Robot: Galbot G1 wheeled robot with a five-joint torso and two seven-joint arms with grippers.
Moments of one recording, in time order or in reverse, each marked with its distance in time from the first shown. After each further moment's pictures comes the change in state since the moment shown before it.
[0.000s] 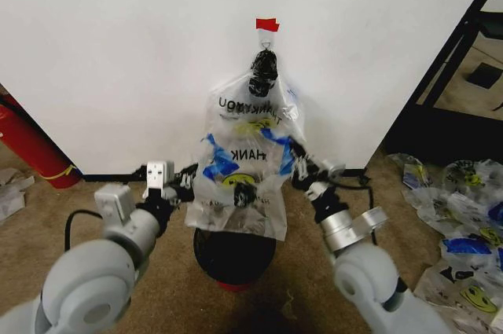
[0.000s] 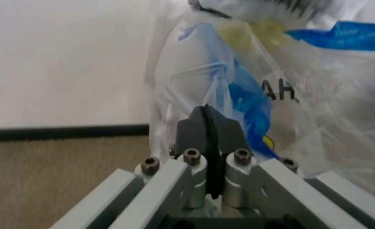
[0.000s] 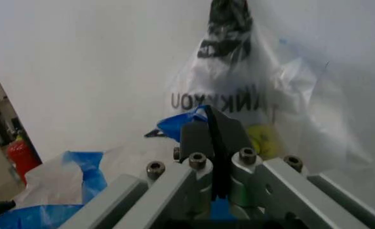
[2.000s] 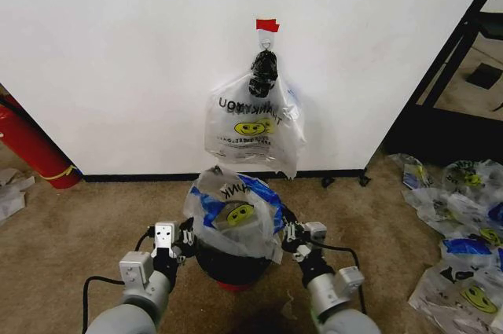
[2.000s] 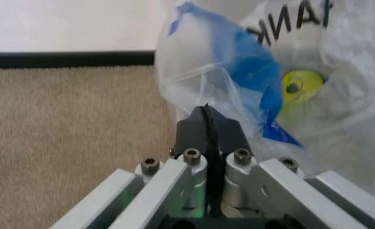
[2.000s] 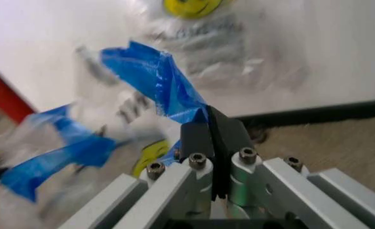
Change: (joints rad) left arm 0.278 -0.101 0.087 0.098 0.355 -0.064 0.125; right arm -0.332 -0.019 0.021 0.044 -0.002 -0.097 0.045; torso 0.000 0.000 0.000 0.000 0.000
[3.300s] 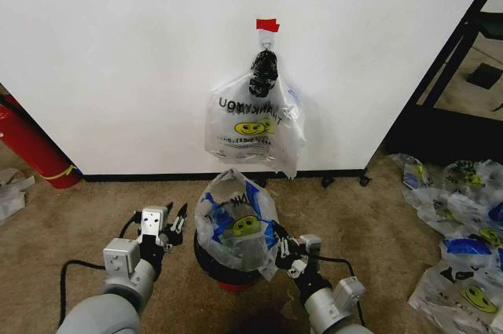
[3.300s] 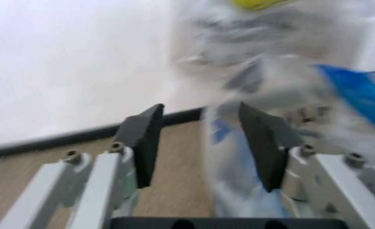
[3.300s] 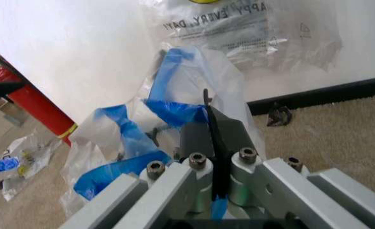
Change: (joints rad) left arm -0.093 0.125 -0.045 -0.098 0.058 0.036 0.013; right arm -0.020 0.029 -0.062 0.043 0.011 -0.021 0.051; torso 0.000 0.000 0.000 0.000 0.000
